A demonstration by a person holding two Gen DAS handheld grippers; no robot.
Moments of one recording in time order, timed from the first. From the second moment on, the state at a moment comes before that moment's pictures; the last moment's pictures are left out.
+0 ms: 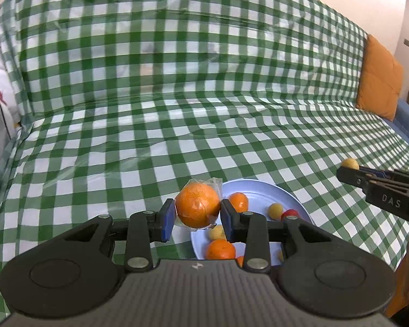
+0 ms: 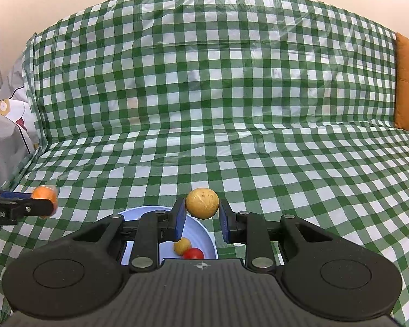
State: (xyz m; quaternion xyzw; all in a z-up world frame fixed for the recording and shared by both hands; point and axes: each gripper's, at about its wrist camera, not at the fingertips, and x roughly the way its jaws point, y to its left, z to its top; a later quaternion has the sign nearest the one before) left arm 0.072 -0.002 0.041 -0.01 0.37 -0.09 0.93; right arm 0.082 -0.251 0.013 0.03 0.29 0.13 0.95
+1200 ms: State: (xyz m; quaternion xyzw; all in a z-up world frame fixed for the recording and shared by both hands) left arm 0.086 -0.015 0.023 -0.06 0.41 -0.13 0.90; right arm 0.096 -0.229 -0.004 -0.01 0.36 0.17 0.92
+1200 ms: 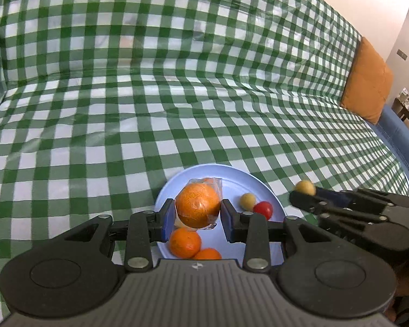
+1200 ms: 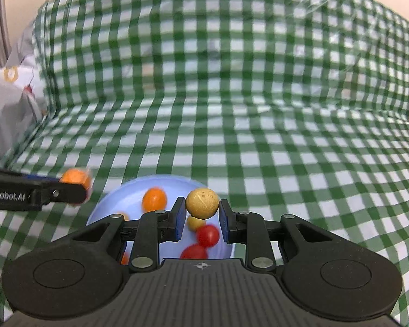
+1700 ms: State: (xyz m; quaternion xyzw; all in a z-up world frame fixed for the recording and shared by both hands) left arm 0.087 -0.026 0.025 -0.06 0.40 -0.15 0.90; right arm 0.096 -0.208 -0.009 -0.02 0.38 0.19 0.90
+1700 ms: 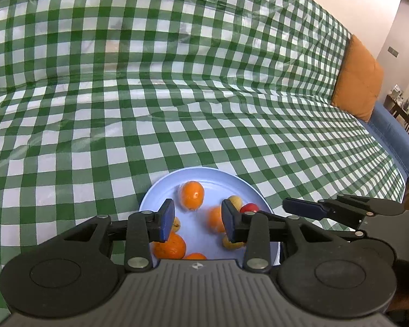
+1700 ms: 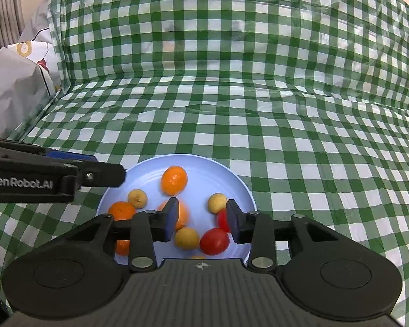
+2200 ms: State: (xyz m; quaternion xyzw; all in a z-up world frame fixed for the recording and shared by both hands) left arm -0.006 -0.014 0.070 -0.01 0.29 -0.10 0.95; right arm 0.058 -0.244 0.025 0.03 0.32 0.14 0.94
